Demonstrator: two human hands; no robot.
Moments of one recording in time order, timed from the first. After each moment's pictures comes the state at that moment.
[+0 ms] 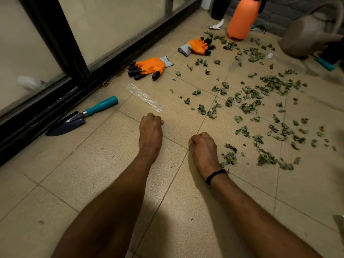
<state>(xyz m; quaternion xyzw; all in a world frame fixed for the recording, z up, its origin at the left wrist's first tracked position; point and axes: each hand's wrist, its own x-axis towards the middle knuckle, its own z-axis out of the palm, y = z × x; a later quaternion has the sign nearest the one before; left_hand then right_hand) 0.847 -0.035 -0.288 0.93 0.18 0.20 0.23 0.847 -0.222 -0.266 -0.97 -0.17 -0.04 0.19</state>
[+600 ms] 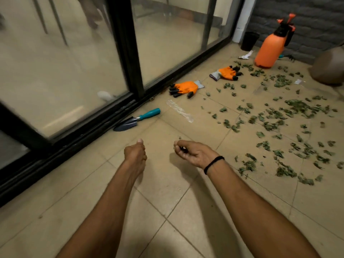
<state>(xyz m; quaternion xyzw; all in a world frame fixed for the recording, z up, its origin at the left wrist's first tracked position) 0.676 0.045 -0.199 0.44 0.54 0.16 0.70 0.776 -0.114 -0.165 -0.50 0.20 0.45 0.71</state>
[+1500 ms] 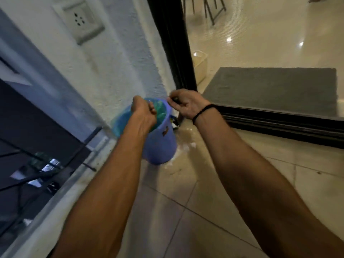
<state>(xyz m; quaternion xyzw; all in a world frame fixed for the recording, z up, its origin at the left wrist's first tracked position) -0.054 0.128 0.033 0.08 0.64 0.67 0.37 0.049 0.200 0.005 -0.31 -0.29 0.84 0.34</state>
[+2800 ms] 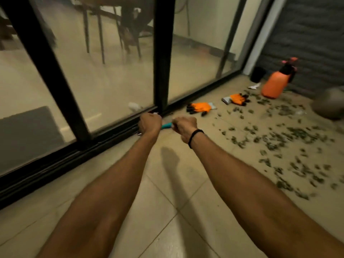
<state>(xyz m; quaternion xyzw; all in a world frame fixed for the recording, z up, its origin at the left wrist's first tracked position) 0.662 0.074 -0.061 0.68 0.50 0.26 0.47 0.732 -0.013 -0.059 -0.74 -0.01 0.21 0.64</state>
